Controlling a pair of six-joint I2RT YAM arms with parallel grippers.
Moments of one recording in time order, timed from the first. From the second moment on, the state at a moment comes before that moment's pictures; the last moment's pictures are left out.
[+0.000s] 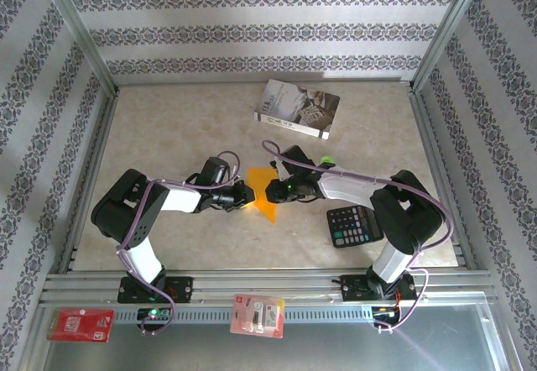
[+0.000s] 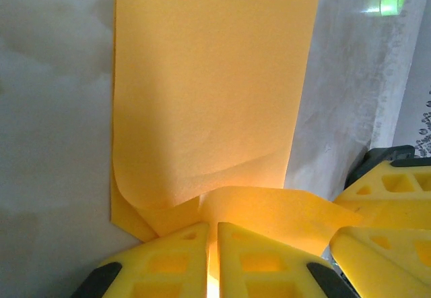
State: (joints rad) left arm -0.47 1.74 0.64 0.25 0.58 -0.88; right arm 0.67 1.68 0.92 -0.28 -0.33 0.48
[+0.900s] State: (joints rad) left arm -0.47 1.76 0.70 0.13 0.57 -0.86; right arm 0.81 1.64 0.83 -0.21 -0.31 0.48
